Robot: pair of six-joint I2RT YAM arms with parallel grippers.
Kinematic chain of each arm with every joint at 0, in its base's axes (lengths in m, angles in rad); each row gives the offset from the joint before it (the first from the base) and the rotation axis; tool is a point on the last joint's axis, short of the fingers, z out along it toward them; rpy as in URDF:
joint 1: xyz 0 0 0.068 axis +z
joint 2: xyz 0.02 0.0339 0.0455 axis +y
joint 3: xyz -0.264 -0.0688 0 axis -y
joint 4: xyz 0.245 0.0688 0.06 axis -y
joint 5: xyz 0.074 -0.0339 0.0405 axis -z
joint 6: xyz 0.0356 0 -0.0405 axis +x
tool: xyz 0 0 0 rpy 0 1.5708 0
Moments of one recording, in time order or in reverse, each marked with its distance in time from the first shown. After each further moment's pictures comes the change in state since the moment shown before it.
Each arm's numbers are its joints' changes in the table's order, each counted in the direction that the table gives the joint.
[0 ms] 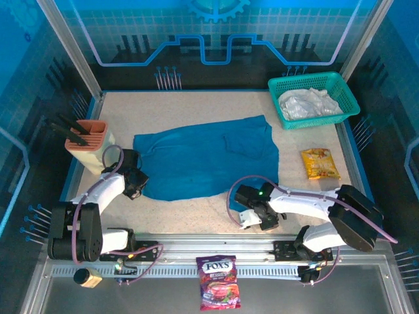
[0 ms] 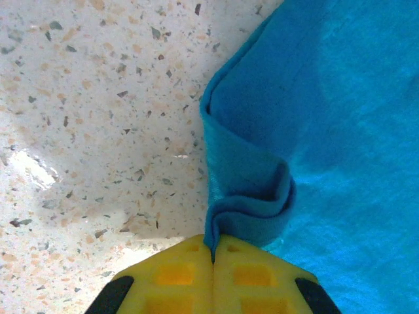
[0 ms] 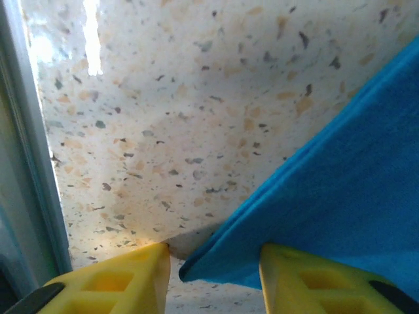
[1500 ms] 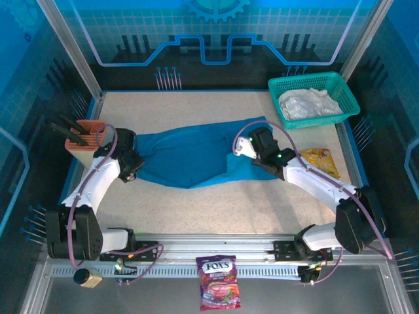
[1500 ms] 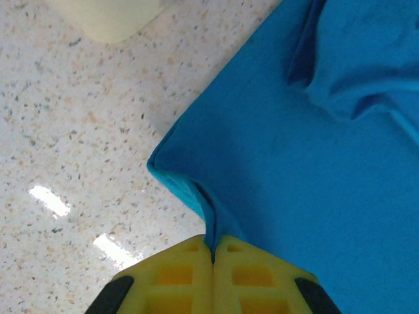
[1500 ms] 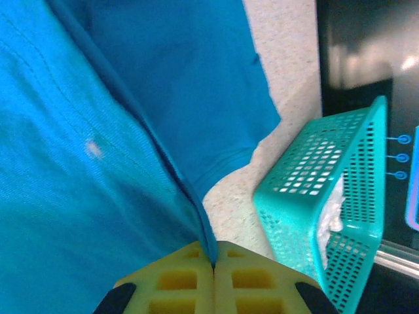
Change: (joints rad) left arm 0.000 0.026 0.326 -0.257 -0.074 0.070; right arm -0.424 0.005 0.305 0.576 0.259 -0.133
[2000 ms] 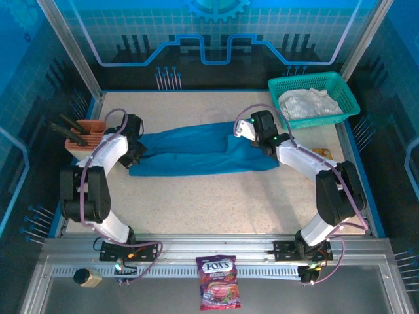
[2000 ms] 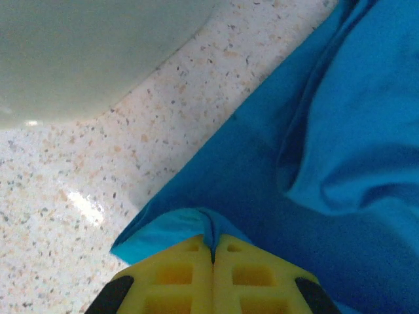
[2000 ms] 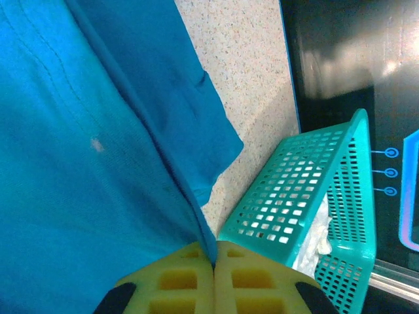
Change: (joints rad) left arm 0.002 0.338 0.215 -0.002 -0.114 0.003; right arm -0.129 0.245 0.140 0.183 -0.075 -0.073
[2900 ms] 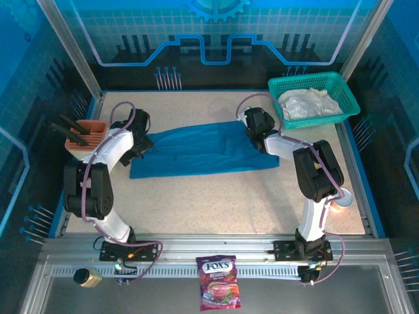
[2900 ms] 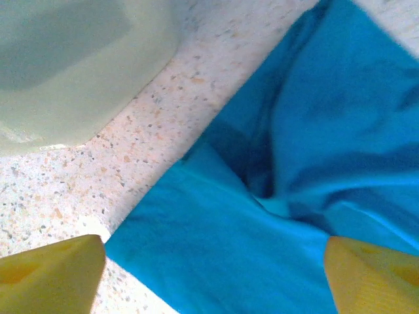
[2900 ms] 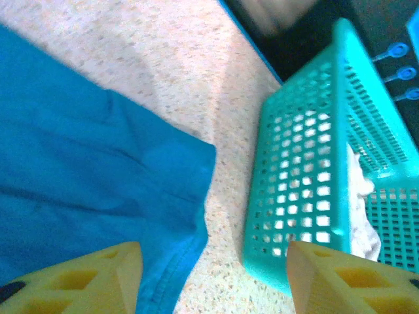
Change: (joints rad) left arm -0.079 -0.002 0.089 -0.045 -0.085 0.016; right arm -0.025 0.256 0.113 0.205 0.190 0.466
